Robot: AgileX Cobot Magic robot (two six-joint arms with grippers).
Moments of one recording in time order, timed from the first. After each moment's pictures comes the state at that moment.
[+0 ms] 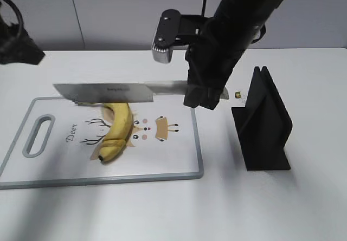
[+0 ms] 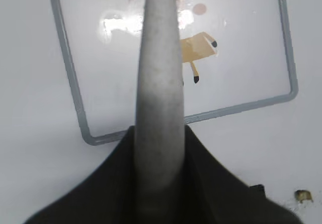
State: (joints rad) left arm -0.20 1.41 -1.07 -0.30 0.68 0.73; right arm 0.57 1.89 -1.44 0.24 0.89 -0.96
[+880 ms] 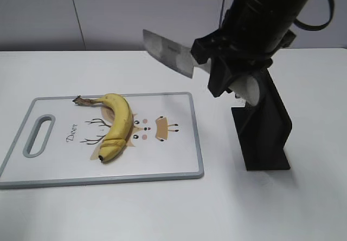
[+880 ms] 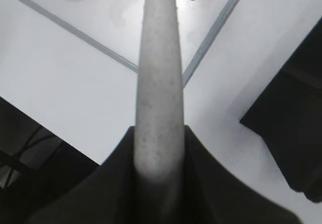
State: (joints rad) left arm -0.06 1.09 -1.01 -0.06 1.20 0.17; right arm 0.56 1.70 -1.44 0.20 1.13 0.02
